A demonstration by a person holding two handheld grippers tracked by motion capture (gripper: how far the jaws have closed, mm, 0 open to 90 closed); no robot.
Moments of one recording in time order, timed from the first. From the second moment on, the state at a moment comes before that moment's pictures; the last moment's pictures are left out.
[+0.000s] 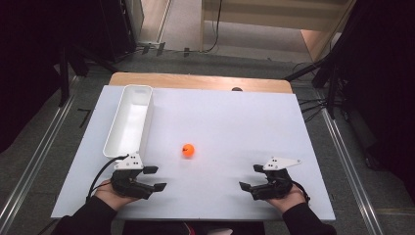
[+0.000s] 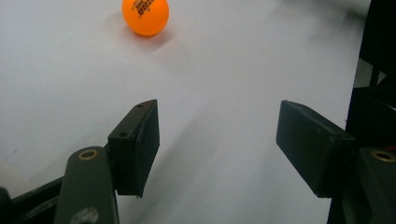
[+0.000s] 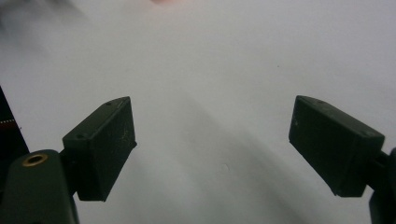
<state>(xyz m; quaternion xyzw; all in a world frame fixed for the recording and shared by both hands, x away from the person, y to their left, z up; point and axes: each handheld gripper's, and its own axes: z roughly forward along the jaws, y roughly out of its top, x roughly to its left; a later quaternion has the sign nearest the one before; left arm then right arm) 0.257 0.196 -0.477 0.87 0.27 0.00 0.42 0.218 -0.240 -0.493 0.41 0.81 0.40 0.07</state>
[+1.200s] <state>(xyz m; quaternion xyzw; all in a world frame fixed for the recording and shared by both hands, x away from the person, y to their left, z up) 0.260 0.192 -0.477 0.87 0.26 -0.01 0.42 0.222 -0.242 -0.498 0.41 0.81 0.41 0.08</state>
